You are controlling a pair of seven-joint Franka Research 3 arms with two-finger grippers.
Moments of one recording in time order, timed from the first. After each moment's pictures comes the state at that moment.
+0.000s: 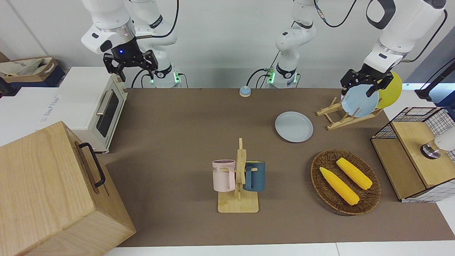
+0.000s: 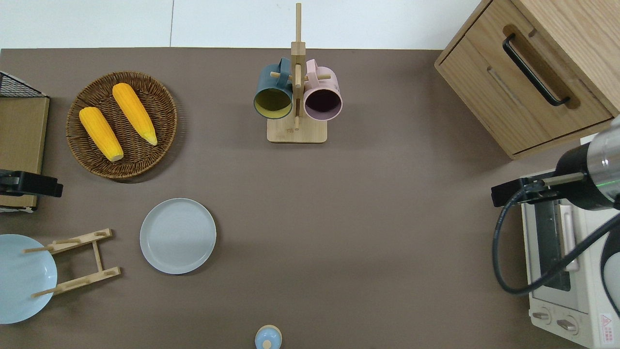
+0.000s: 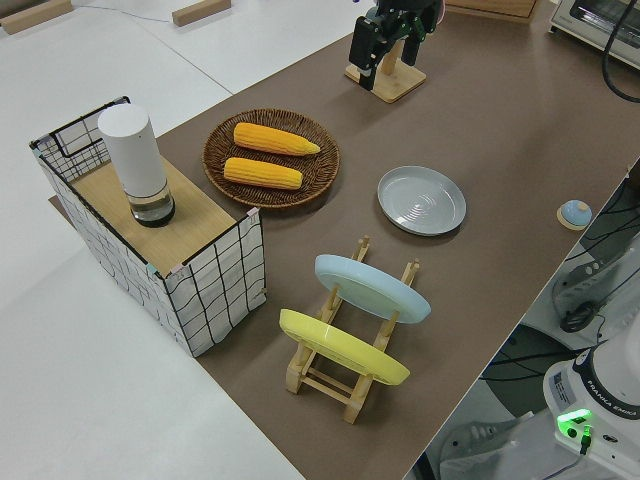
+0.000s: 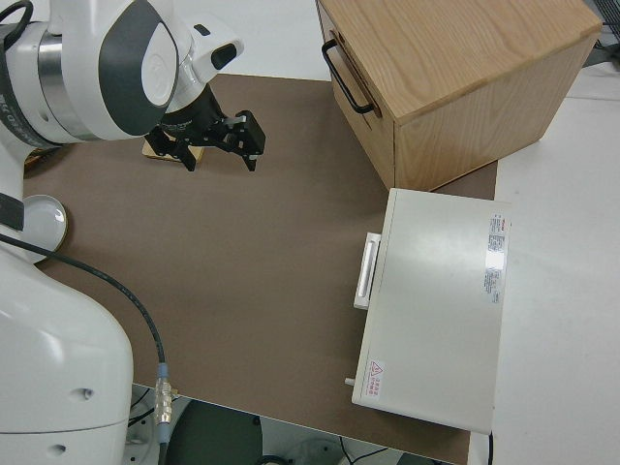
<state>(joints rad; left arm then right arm) 0.52 -0.01 -0.43 -1.61 -0.02 1.58 0.20 0.03 0.00 0.09 -1.47 0.00 1.39 0.03</state>
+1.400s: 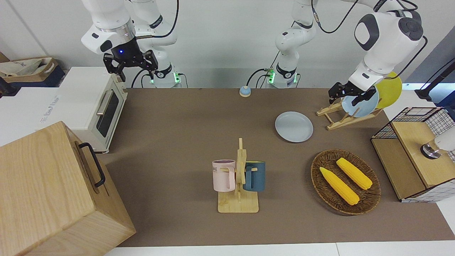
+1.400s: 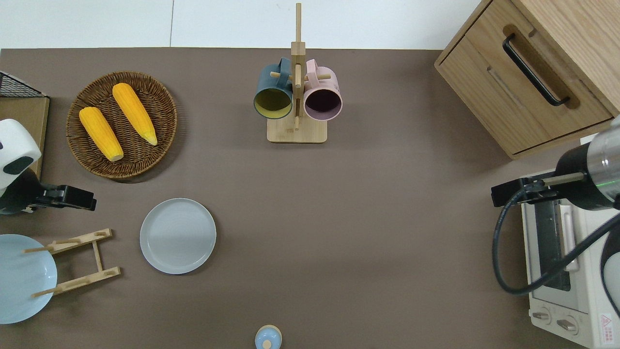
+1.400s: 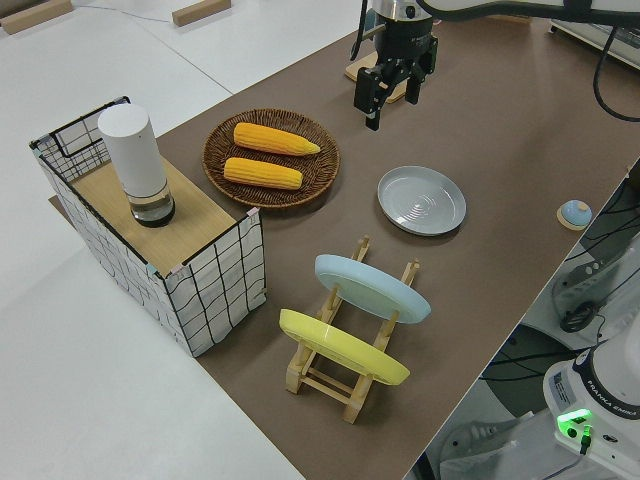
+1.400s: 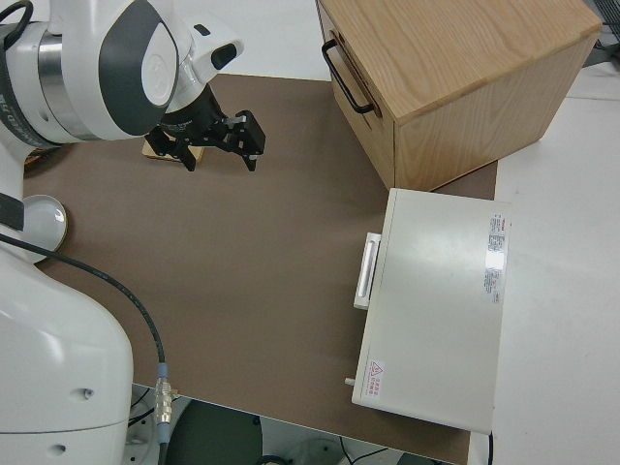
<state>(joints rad) 0.52 -0.02 -0.44 -1.80 -0.05 1.67 0.20 0.03 0.00 0.09 -1.47 0.00 1.39 0.03</state>
